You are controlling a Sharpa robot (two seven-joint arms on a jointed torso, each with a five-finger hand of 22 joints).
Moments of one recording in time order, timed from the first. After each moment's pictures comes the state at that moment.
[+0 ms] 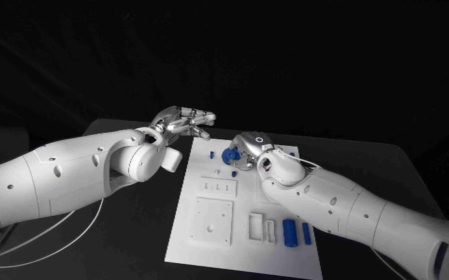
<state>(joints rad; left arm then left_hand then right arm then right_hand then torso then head) 1.40 -0.77 -0.17 1.42 -0.09 -0.29 0.26 1.31 -0.01 0.05 -0.01 0.06 0.91 0.16 0.06 0.06 1.09 0.12 0.06 0.06 1.31 0.04 0.43 0.12 0.08 1.06 0.02 0.53 0.27 1.04 -0.35 0.15 1.04 -1.94 -0.40 -0.25 1.19 -0.18 0.37 -0.08 0.35 1.07 0.10 0.06 0.06 1.28 -0.01 1.12 1.21 1.45 -0.08 1.06 1.06 0.08 1.47 -0.10 0.88 1.31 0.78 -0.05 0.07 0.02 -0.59</state>
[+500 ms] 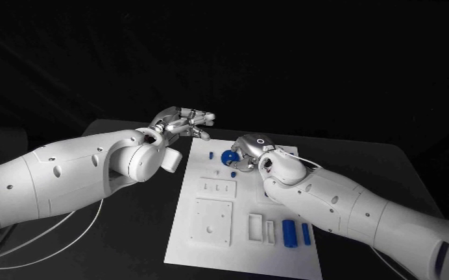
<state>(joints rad) 1.40 -0.77 -0.17 1.41 -0.08 -0.29 0.25 1.30 0.00 0.05 0.00 0.06 0.90 0.16 0.06 0.06 1.09 0.12 0.06 0.06 1.31 0.04 0.43 0.12 0.08 1.06 0.02 0.53 0.27 1.04 -0.36 0.15 1.04 -1.90 -0.35 -0.25 1.10 -0.17 0.29 0.09 0.39 1.05 0.10 0.06 0.06 1.28 -0.01 1.12 1.19 1.45 -0.08 1.05 1.05 0.08 1.46 -0.10 0.86 1.31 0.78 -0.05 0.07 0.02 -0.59</state>
